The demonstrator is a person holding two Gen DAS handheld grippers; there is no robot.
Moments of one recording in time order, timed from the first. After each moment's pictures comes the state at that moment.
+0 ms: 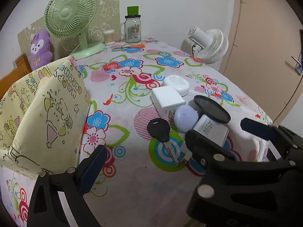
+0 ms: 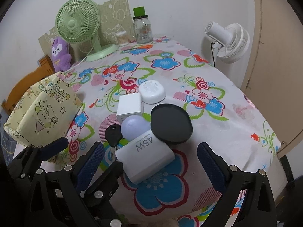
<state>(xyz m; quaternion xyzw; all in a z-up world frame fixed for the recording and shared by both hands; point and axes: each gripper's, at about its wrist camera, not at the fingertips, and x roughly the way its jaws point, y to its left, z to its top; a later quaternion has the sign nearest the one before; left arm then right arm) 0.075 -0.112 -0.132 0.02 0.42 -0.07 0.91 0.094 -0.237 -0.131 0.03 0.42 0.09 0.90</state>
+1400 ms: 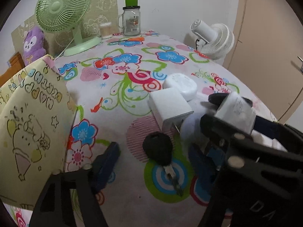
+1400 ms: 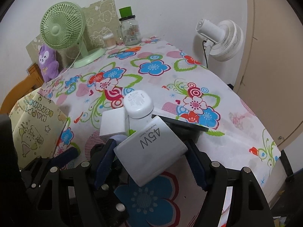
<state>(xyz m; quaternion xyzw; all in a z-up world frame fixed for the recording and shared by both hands) 0.119 -0.122 -0.147 0.02 0.44 -0.06 0.90 0.127 -0.246 -0.133 0.05 0.43 0.06 0.90</state>
